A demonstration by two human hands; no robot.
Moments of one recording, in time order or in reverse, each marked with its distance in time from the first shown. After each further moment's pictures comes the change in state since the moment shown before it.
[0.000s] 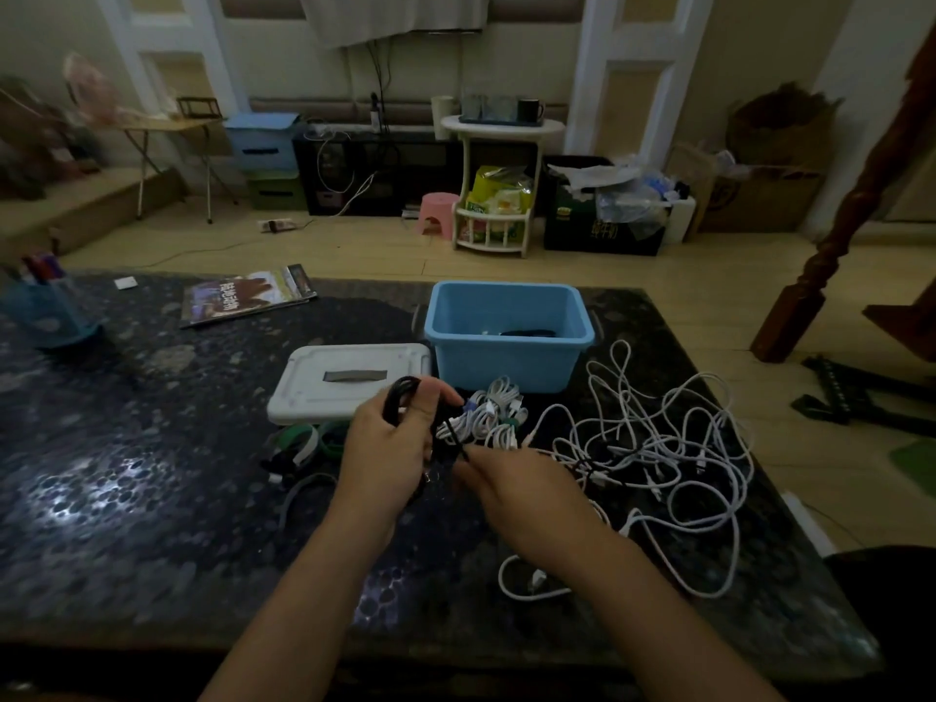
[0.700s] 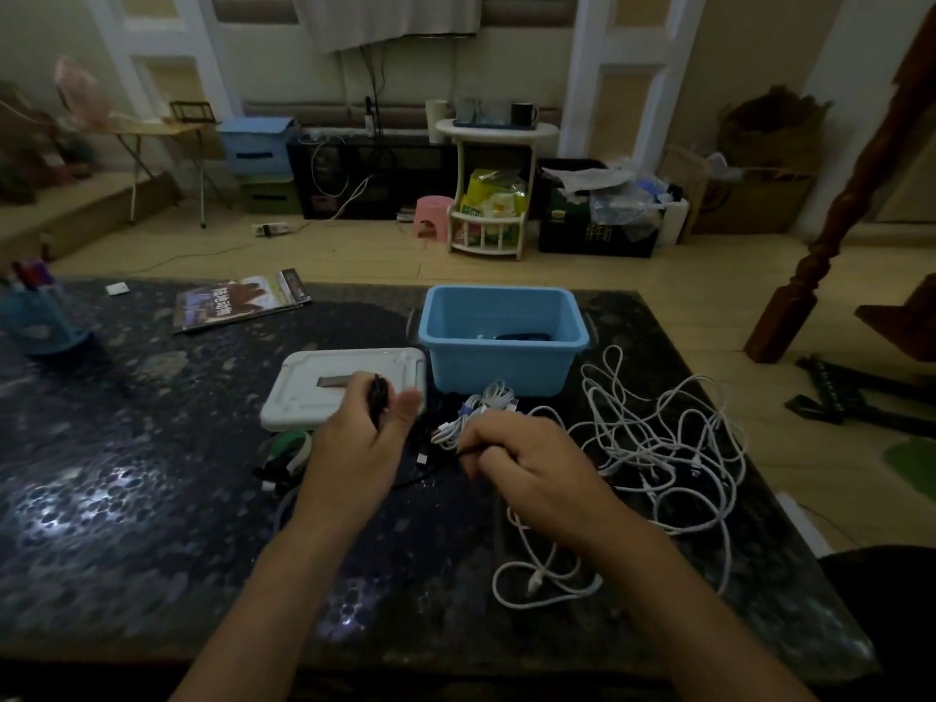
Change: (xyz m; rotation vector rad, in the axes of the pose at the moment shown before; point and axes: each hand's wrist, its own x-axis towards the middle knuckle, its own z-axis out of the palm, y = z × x) left_hand 0.013 -0.007 -0.024 0.496 0.014 0.129; right_hand -0.001 -0.002 -0.039 0.399 0.112 -0.167
